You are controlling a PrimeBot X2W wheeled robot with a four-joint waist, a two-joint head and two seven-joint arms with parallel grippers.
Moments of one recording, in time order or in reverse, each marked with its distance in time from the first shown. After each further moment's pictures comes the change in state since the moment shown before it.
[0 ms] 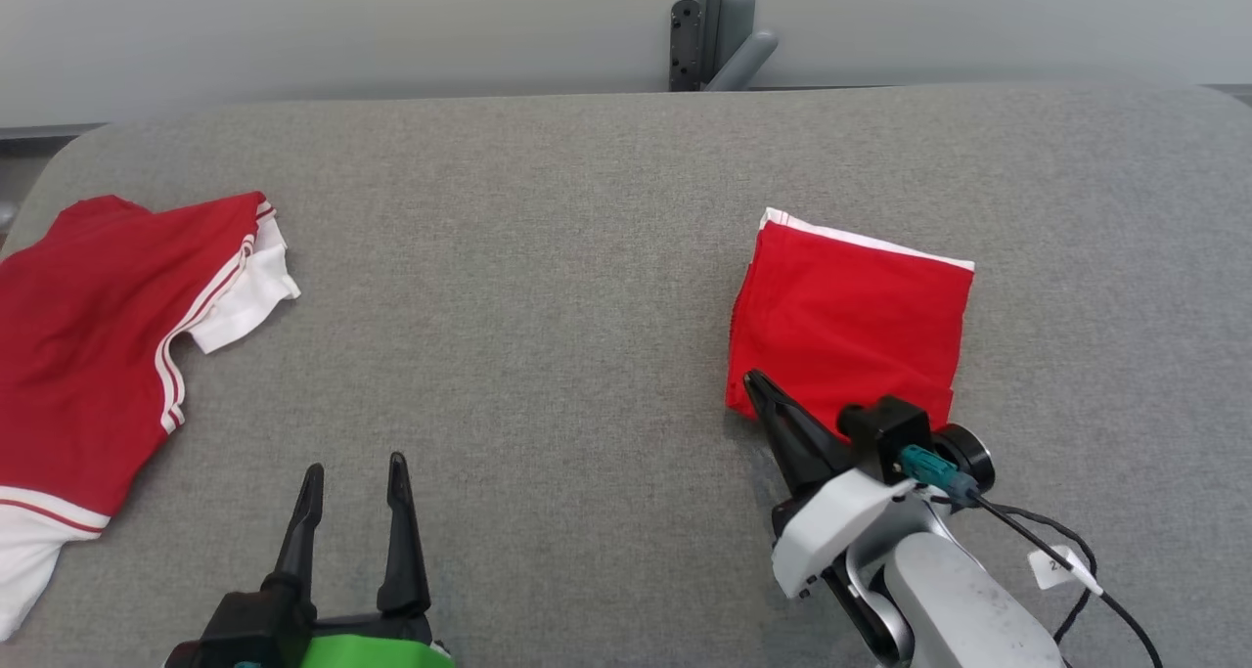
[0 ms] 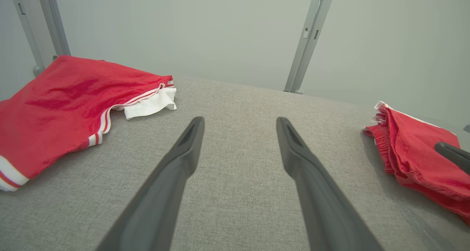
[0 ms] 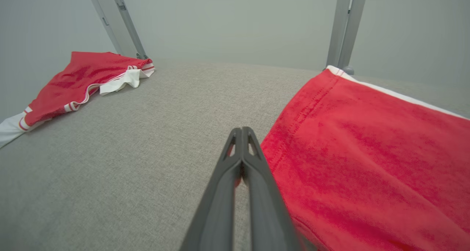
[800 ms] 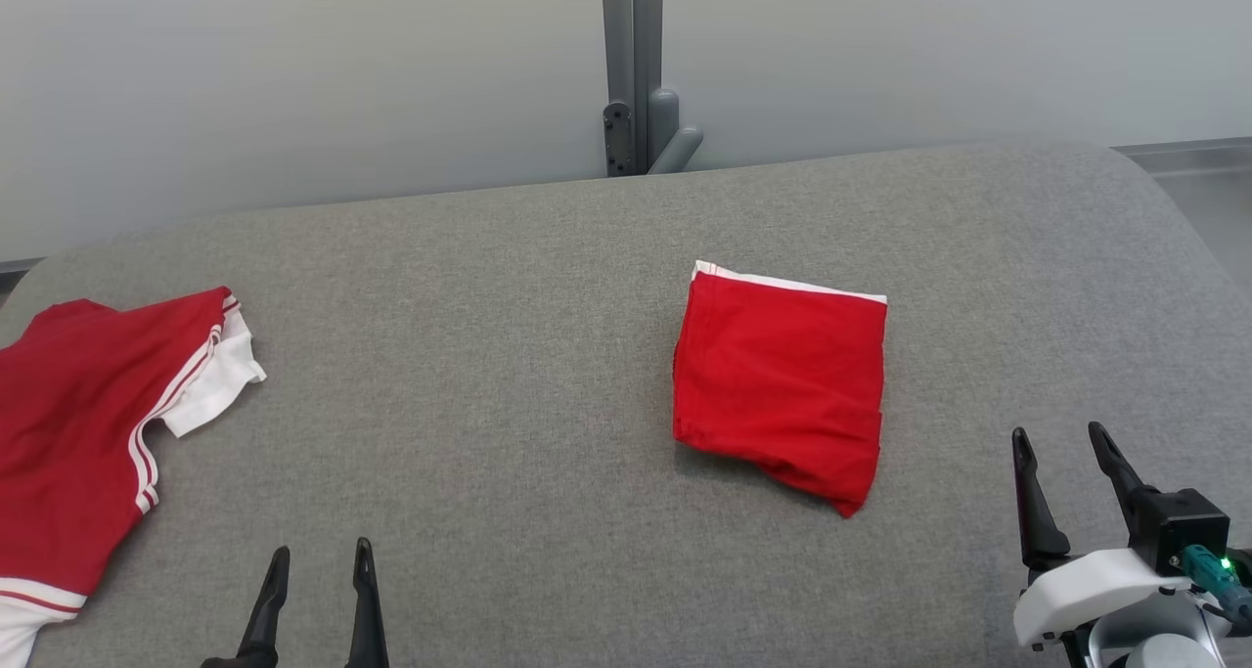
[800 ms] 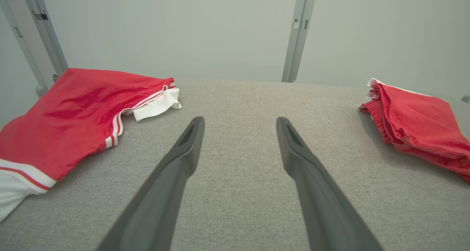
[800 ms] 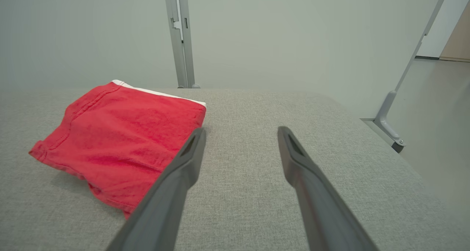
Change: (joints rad) left arm 0.109 0.000 0.123 0.051 0.085 -0.076 0.000; right arm 0.345 -0.072 -0.524 -0.265 -0.180 0.000 0.000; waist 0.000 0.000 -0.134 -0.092
